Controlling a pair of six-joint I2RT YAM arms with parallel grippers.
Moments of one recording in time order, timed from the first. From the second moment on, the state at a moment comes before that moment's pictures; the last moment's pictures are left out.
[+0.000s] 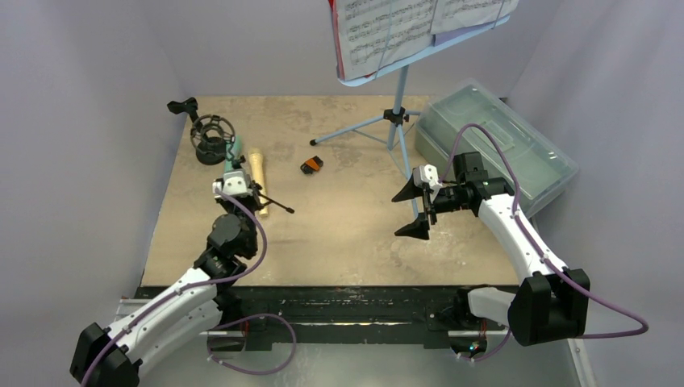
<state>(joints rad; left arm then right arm) -0.64 0.71 0.33 0.54 -0.81 0.09 0.14 1.20 0.92 -0.84 -1.23 -1.07</state>
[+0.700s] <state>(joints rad) -0.64 0.64 0.15 0.48 -1.25 0.01 0.14 1.20 0.92 -0.84 -1.23 -1.08</state>
